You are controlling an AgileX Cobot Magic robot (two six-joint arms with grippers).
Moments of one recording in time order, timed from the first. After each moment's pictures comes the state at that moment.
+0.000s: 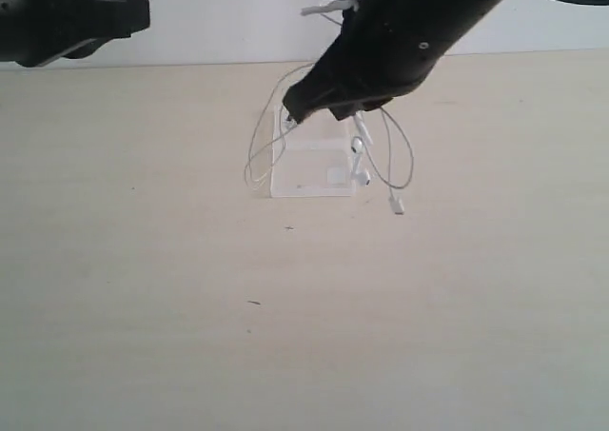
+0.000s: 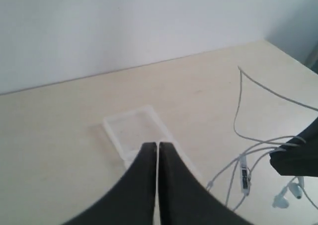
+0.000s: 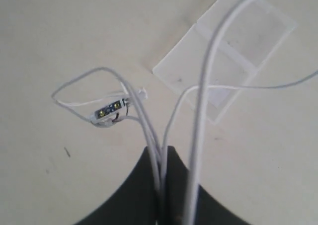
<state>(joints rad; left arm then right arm) -0.23 1.24 -0.83 1.75 -0.27 -1.87 0.65 1.63 -1.32 0.03 0.82 -0.05</state>
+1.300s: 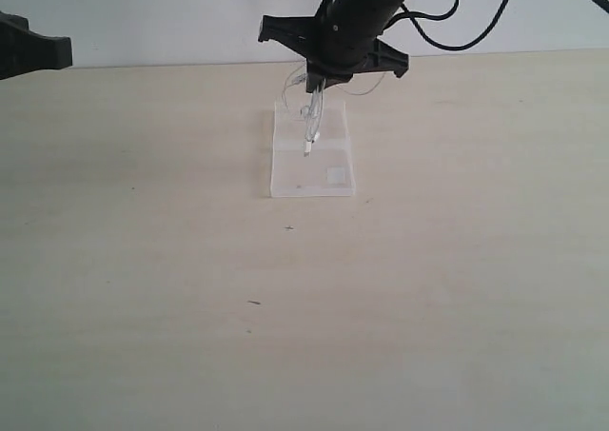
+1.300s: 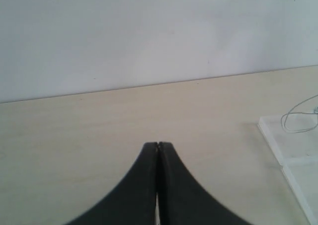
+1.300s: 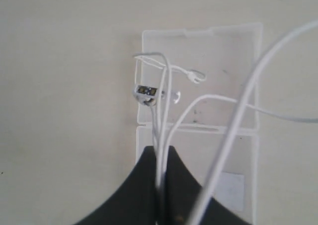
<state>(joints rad) -0.23 1.24 -0.71 1.75 0.25 -1.79 0.47 2.20 -1.85 0.13 0.80 0.47</state>
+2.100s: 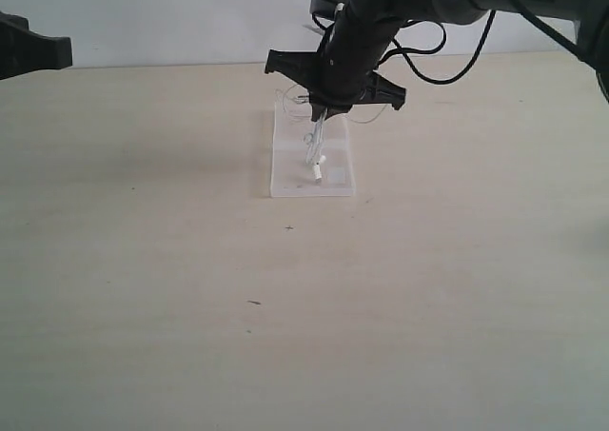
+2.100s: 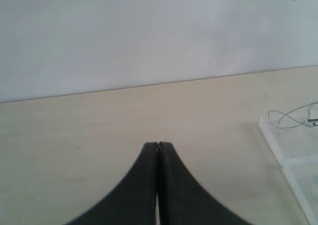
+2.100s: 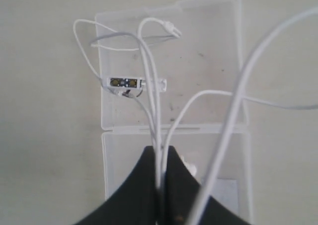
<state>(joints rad) -0.23 1.24 -0.71 1.75 0.25 -1.79 0.47 2.29 -1.85 0.09 0.77 0.57</state>
